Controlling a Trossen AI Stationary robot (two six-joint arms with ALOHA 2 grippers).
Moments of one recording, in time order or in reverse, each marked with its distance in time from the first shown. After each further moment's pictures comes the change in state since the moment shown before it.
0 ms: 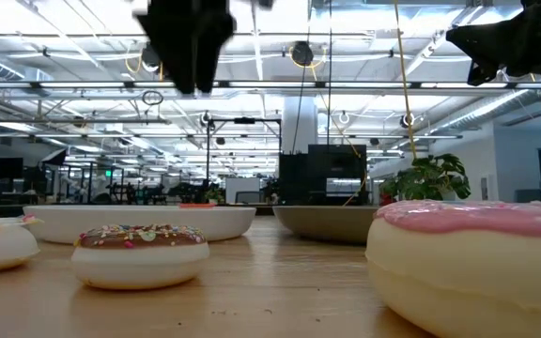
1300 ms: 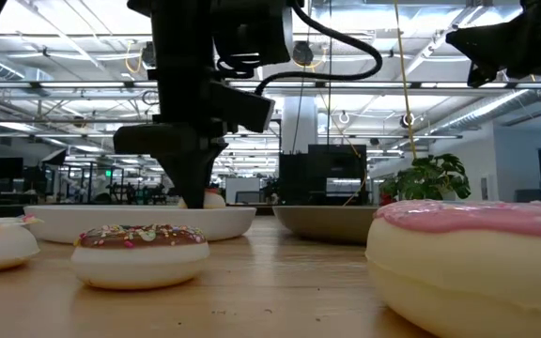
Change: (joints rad) left arm 0.101 -0.017 -0.508 0.578 0.044 0.179; right arm 0.000 0.000 0.000 -0.013 0.000 0.000
